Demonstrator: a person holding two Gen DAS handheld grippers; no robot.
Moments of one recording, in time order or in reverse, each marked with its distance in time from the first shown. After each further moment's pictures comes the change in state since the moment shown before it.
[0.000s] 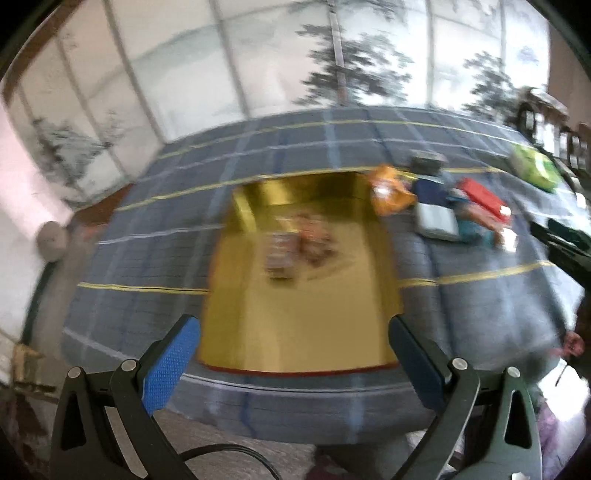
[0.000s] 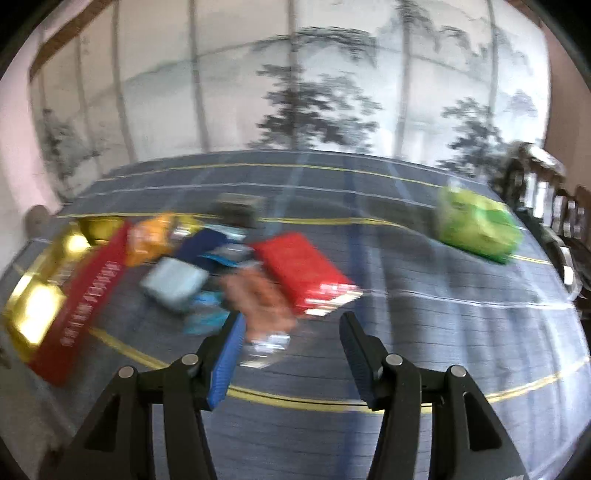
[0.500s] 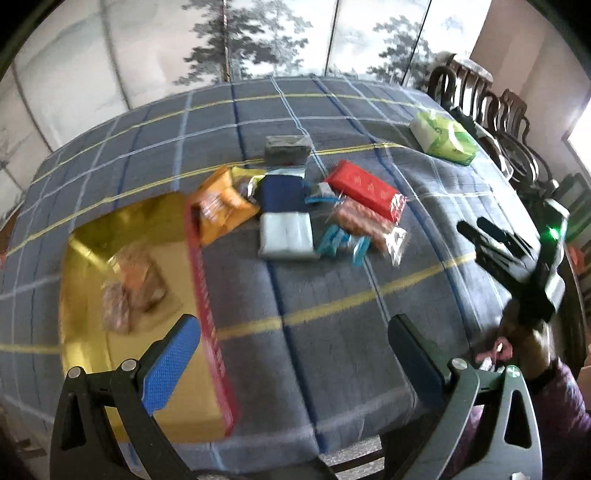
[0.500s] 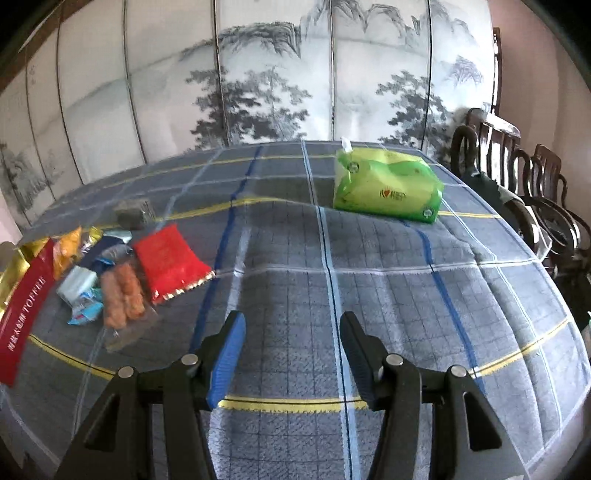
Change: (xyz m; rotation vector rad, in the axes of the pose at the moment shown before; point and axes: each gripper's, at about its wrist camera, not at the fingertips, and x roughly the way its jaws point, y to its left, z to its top) left arm 0.047 -0.114 0.076 0.148 0.162 -0.341; right arm 0.013 -0.089 -0.018 0.129 0.000 -0.042
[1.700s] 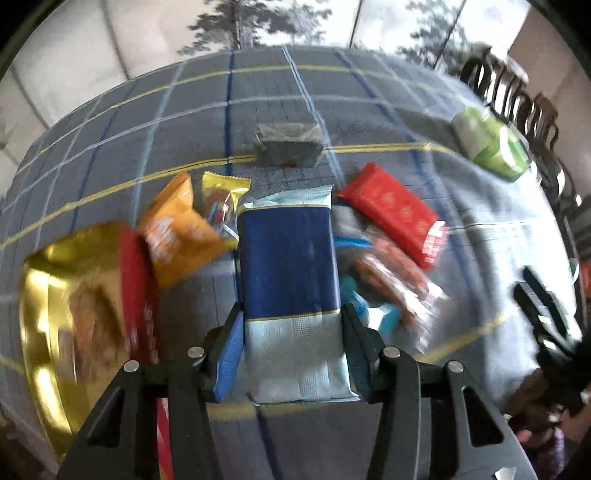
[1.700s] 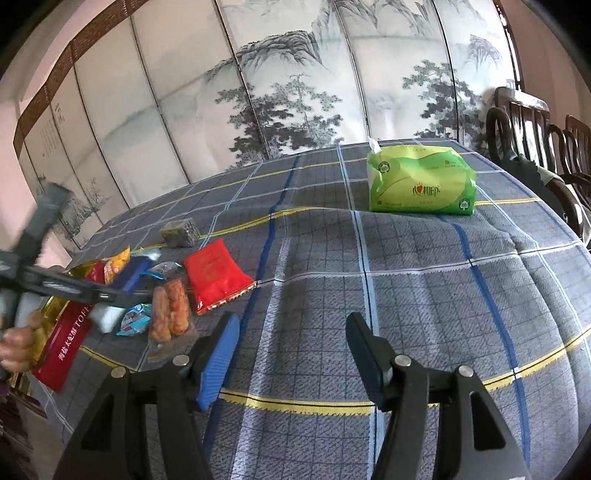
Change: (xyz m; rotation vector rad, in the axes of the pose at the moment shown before) left arm 0.063 -0.006 0.046 -0.103 0.080 0.043; right arm -0.007 -0.012 -0.002 0.070 -0.026 0.222
